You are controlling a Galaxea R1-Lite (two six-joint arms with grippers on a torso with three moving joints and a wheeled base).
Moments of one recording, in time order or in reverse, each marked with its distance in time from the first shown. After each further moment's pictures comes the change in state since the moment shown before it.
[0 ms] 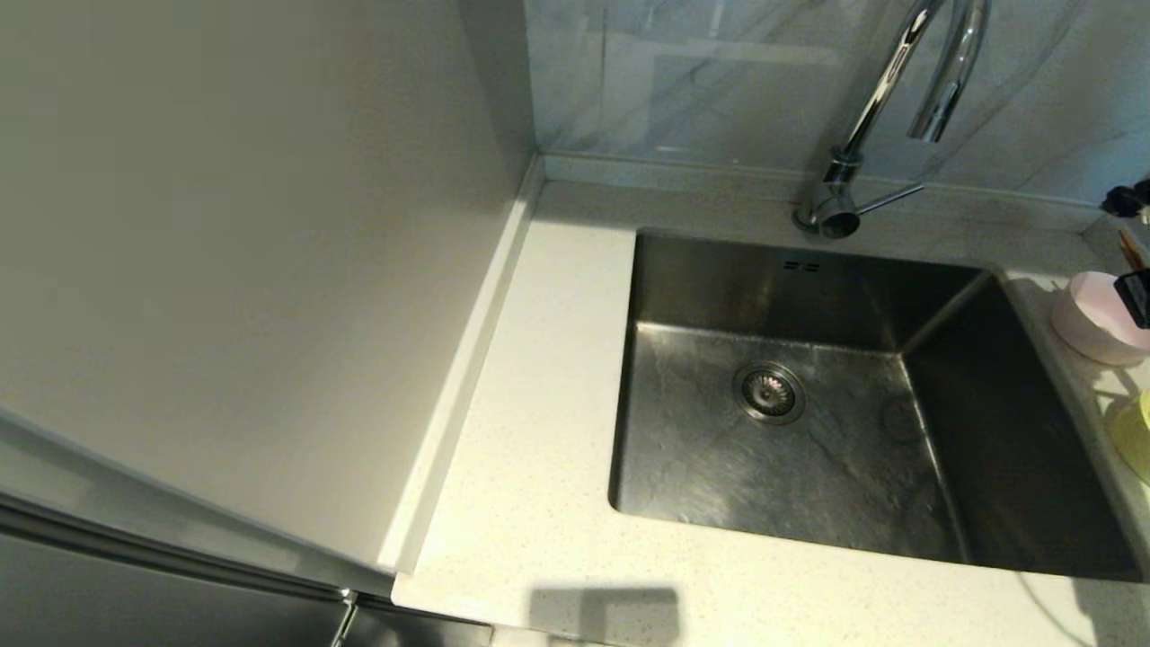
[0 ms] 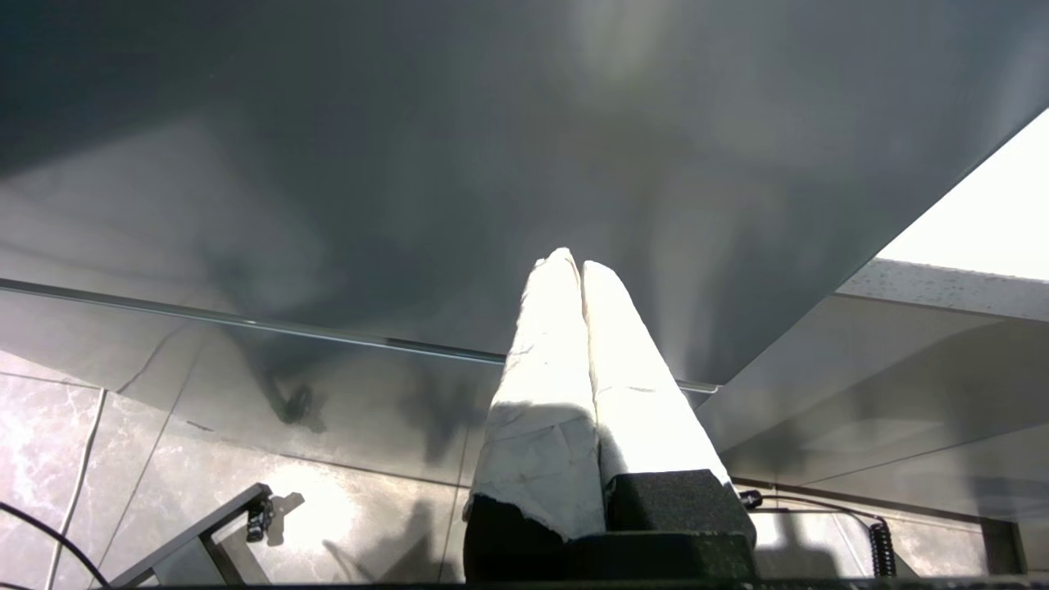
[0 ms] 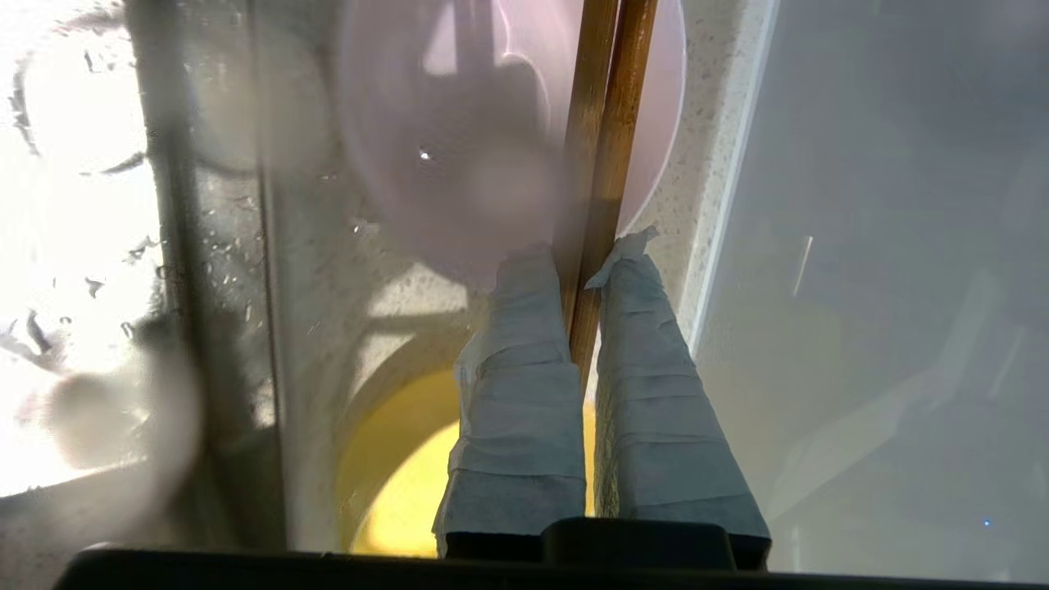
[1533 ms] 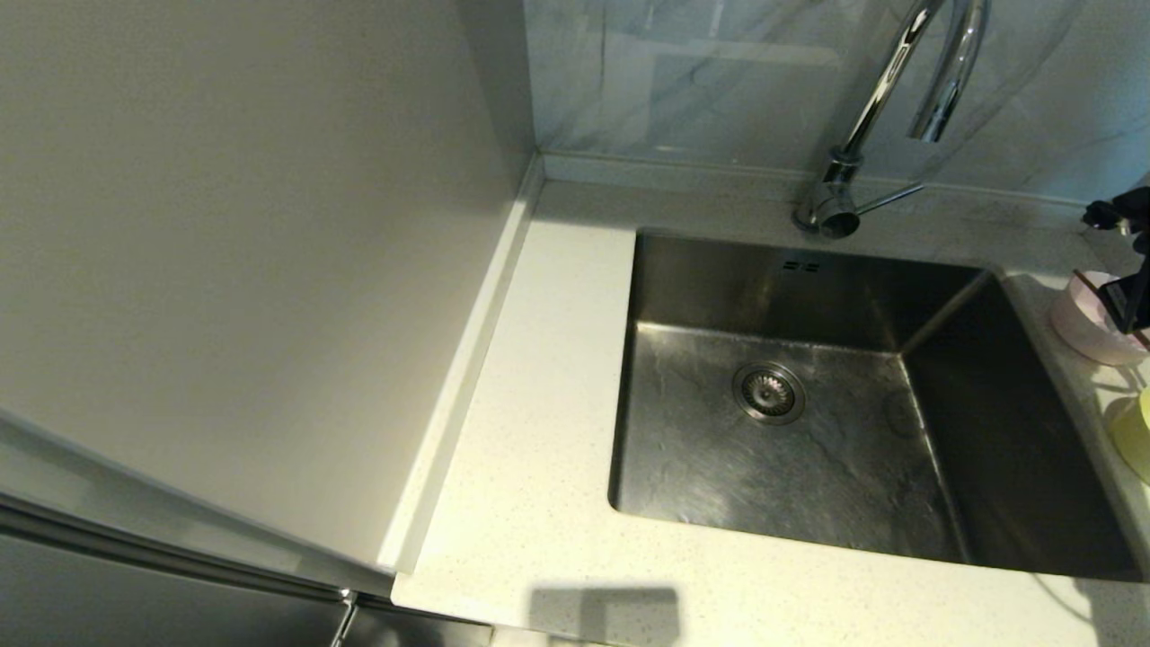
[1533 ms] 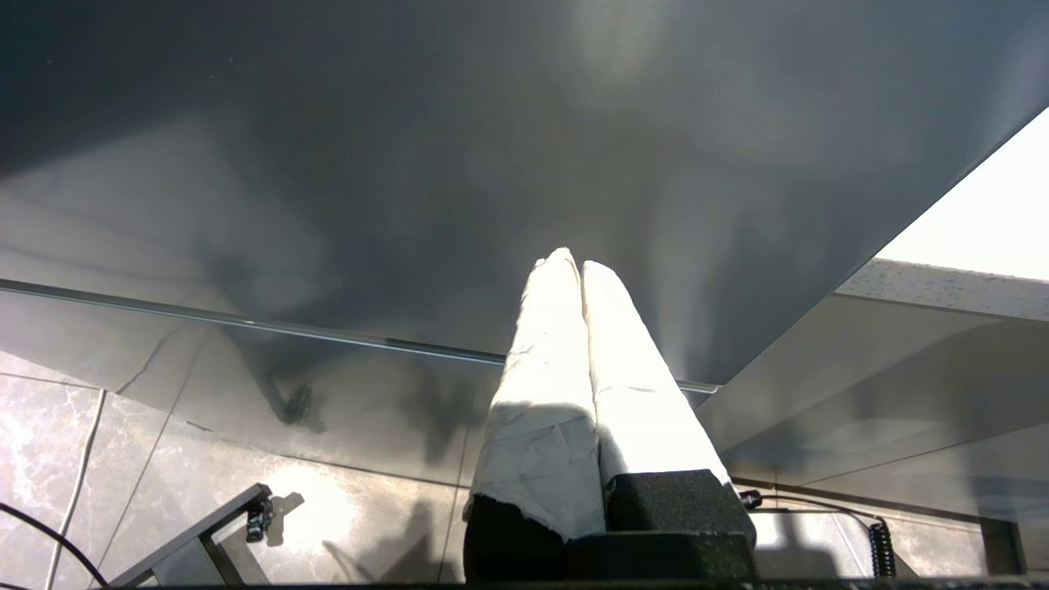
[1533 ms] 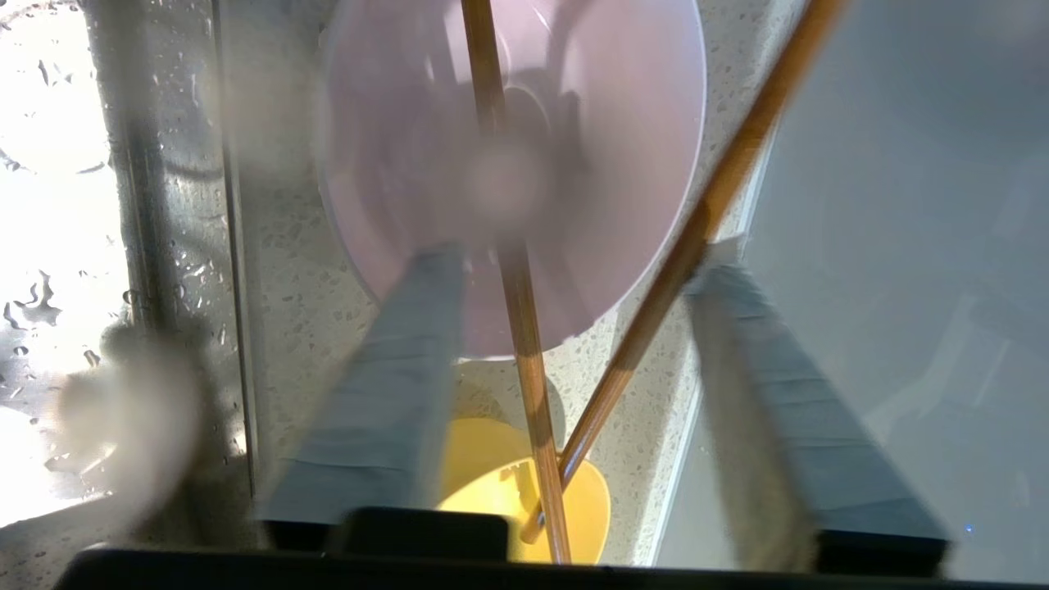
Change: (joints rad) left arm 0.000 0.000 0.000 0.000 0.000 0.000; right arm -0.005 0.074 -0.041 -0.032 -0.016 -0.025
